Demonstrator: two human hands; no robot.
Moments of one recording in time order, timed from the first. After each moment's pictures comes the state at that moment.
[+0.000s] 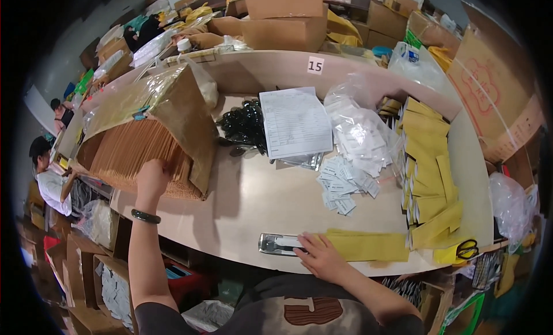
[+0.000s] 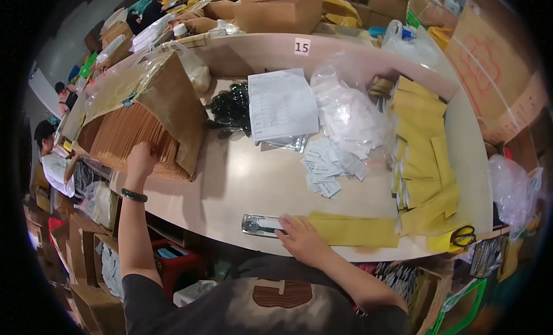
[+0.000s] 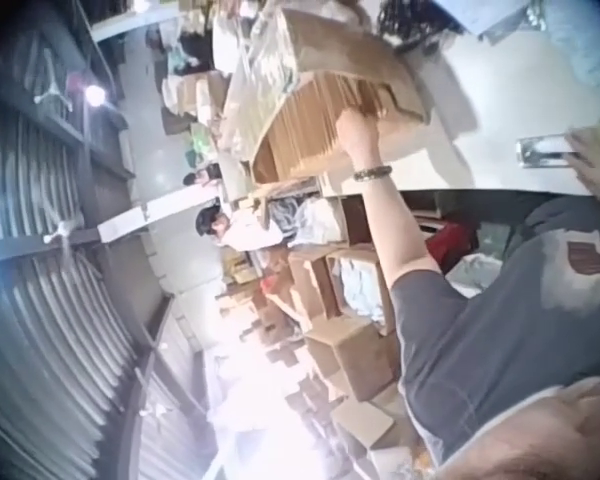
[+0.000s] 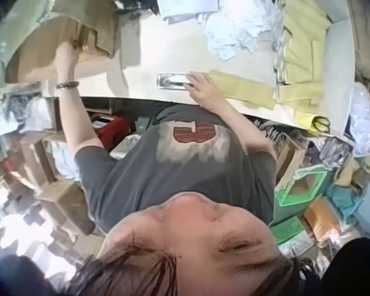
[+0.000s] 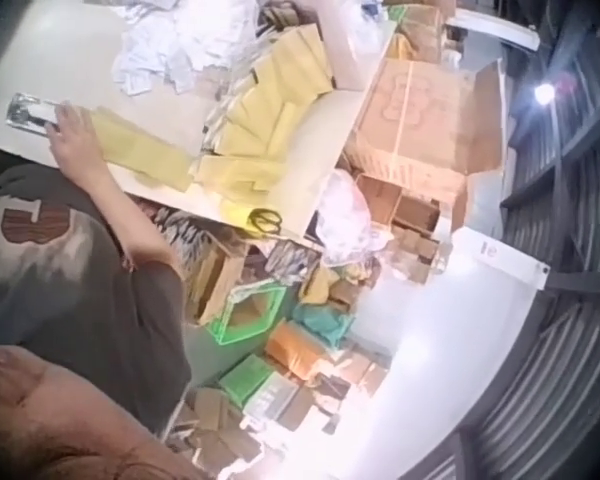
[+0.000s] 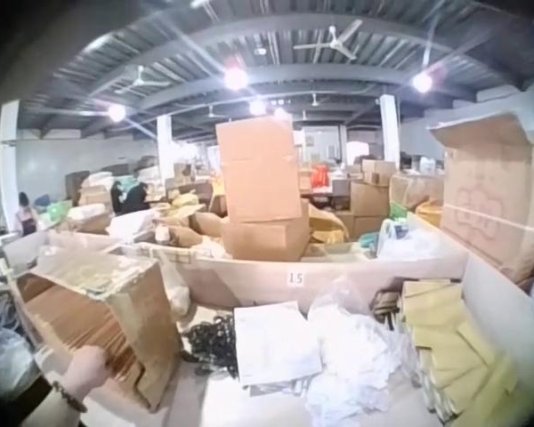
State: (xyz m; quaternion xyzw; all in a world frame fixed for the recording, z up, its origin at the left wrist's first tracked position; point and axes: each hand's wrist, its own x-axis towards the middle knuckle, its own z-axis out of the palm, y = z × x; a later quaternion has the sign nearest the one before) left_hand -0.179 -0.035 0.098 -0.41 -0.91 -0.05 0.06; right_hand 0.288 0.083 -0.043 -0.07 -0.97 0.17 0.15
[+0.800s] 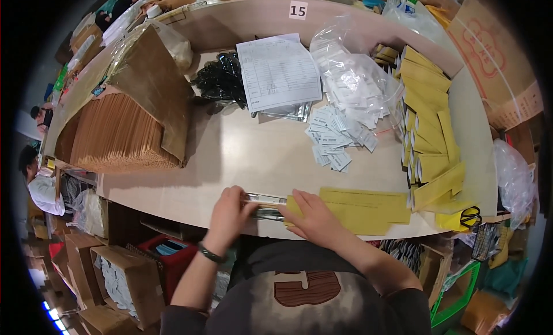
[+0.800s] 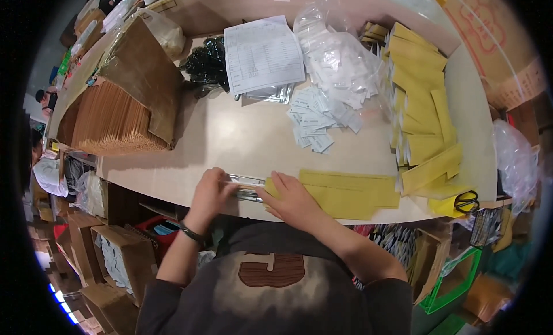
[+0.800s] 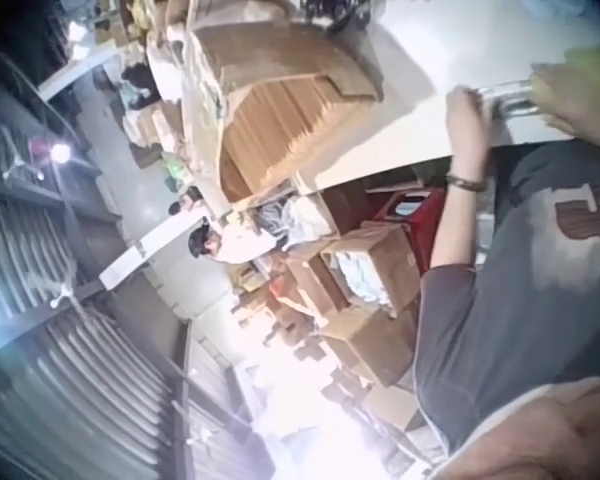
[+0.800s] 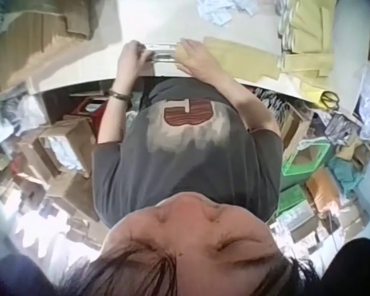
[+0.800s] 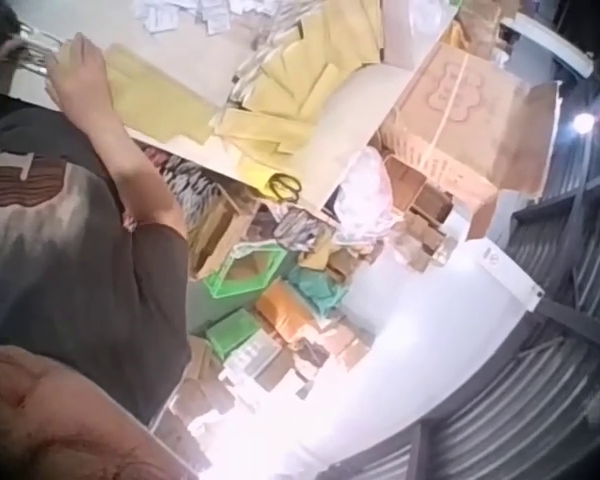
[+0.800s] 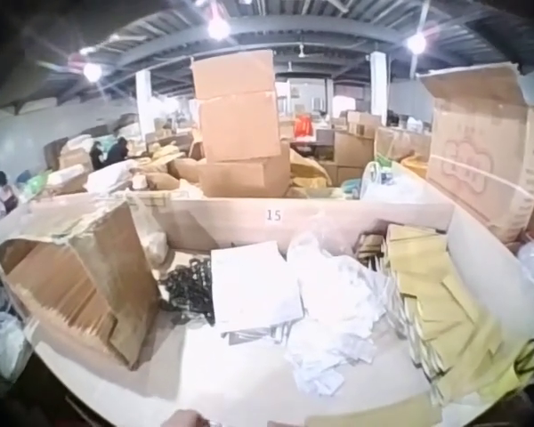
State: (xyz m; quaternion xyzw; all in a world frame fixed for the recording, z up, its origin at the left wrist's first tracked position) left_hand 0.051 -0.036 -0.019 -0.47 -0.81 -0.26 -0.22; right_hand 0.281 0.081 -0.038 -0.11 -0.95 0.22 0.18
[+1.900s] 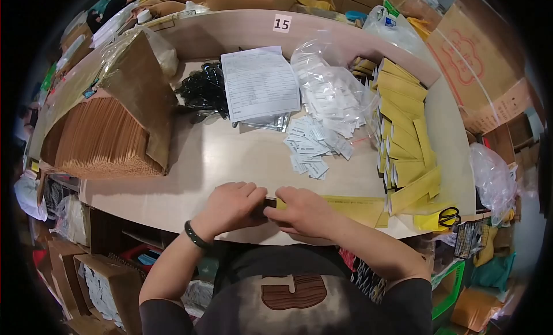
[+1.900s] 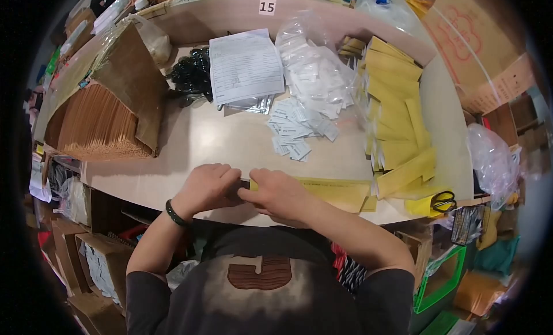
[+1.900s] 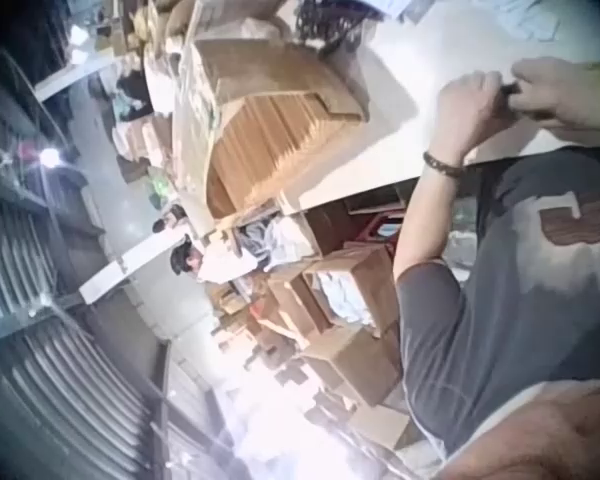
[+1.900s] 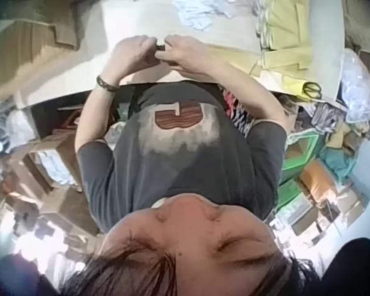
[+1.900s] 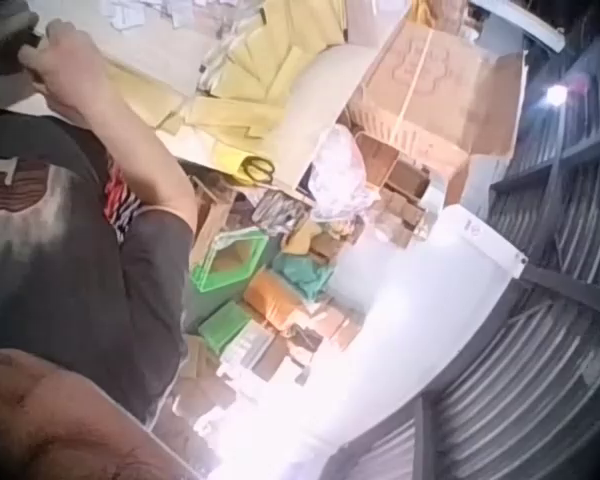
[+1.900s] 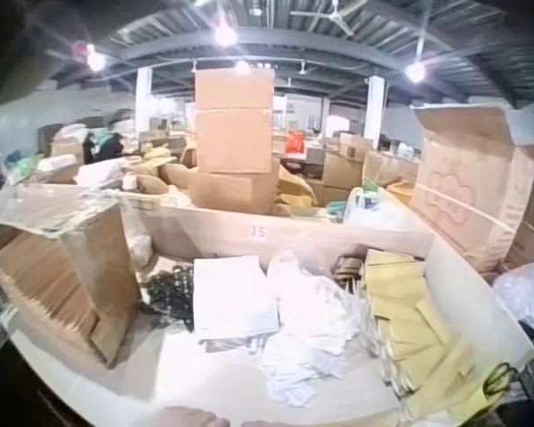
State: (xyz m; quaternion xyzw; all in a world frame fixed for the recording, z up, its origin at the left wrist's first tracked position) left_hand 0.058 0.021 0.039 -0.80 -0.57 -0.17 -0.07; right_hand 0.270 0.123 0.035 -0.03 -0.97 0.21 0.13
